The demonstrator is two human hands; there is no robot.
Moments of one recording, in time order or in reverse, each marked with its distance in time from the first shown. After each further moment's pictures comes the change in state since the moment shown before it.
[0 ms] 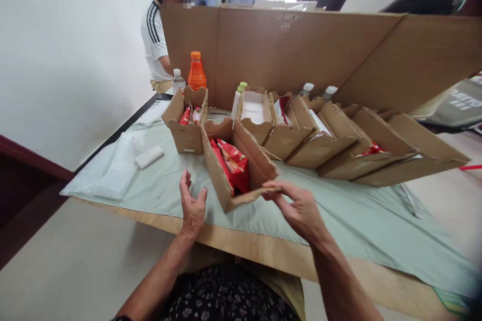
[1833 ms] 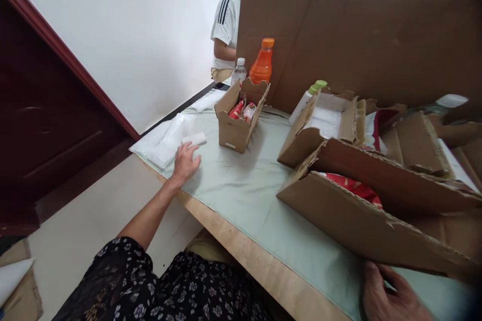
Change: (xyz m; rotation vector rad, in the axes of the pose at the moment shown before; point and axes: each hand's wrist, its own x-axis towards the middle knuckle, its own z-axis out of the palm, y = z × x) left_hand 0.125 -0.011 -0.110 0.836 0.012 0.153; right_hand -0.057 0.159 -0.032 -0.545 0.224 0.690
